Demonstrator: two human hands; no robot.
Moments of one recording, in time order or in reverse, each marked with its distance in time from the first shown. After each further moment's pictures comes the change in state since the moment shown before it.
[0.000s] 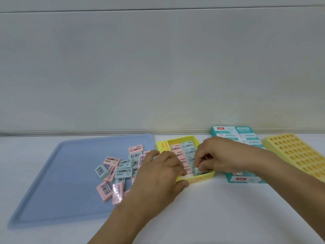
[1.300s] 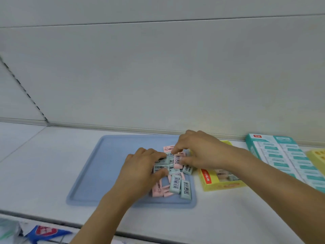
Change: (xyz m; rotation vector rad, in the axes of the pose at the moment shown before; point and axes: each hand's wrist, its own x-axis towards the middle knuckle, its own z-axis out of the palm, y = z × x) left_hand -0.056 -0.079 -0.040 -0.054 -0.128 -0.460; right_hand 0.076 -0.086 0.016 -0.155 0.204 -0.279
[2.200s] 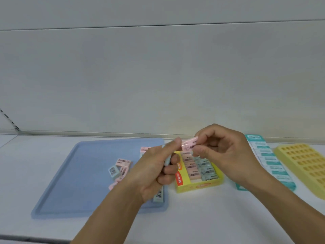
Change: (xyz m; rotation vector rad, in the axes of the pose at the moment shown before) left_hand 0.020 0.101 -0.022 -1.649 -0.330 -0.343; right_hand -0.095 0.020 -0.017 1.035 0.637 0.150
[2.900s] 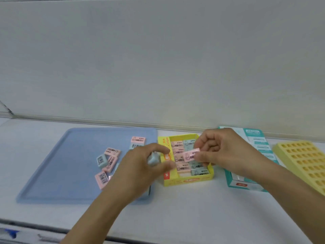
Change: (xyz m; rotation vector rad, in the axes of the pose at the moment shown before) left_hand -0.002 -0.025 -0.003 0.946 0.376 0.217; right_hand 0.012 0.018 -0.038 -0.313 -0.255 0.377
